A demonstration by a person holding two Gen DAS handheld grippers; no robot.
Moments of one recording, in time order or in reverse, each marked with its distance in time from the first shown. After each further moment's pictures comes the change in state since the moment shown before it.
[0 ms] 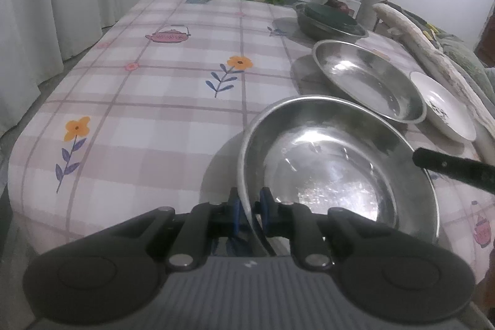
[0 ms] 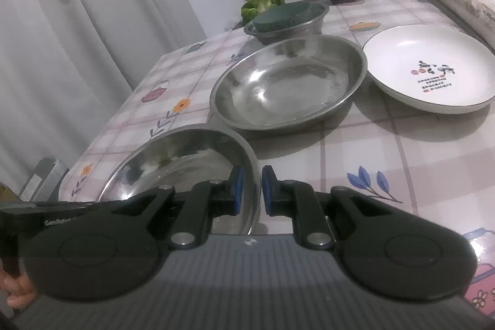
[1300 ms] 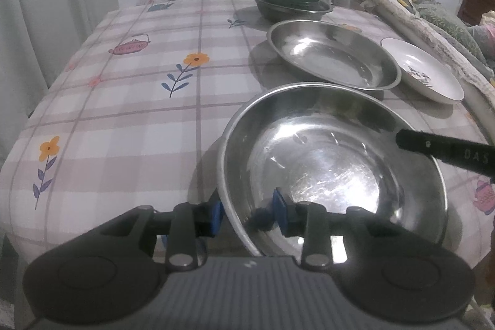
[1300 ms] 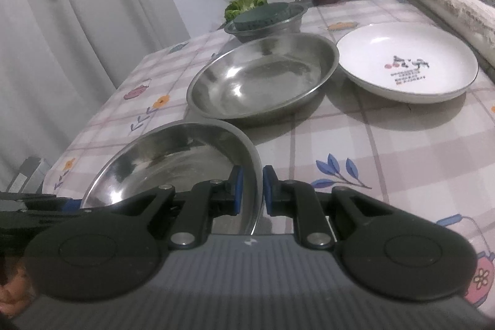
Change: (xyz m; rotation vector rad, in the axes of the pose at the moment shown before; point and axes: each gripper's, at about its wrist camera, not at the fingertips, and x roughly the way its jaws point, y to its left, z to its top) left arm 0.008 -0.042 -0.007 0.152 0.008 0.010; right arm -0.007 -0.013 -0.015 0.007 -0.011 -0.057
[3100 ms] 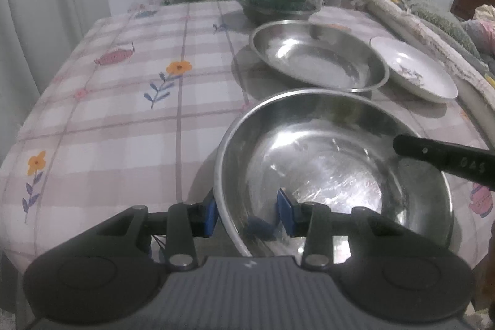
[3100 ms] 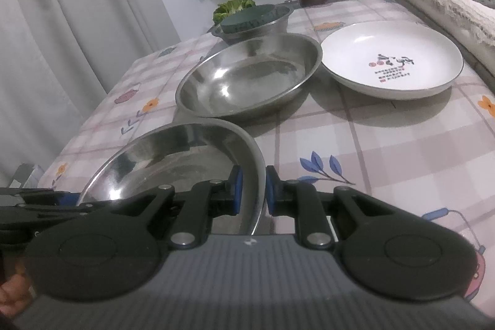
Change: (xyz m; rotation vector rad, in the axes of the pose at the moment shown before) left arm 0.005 -0.014 0.006 0.032 0.001 -0.013; right arm -0.005 -0.003 -0.004 0.023 -0.017 -0.040
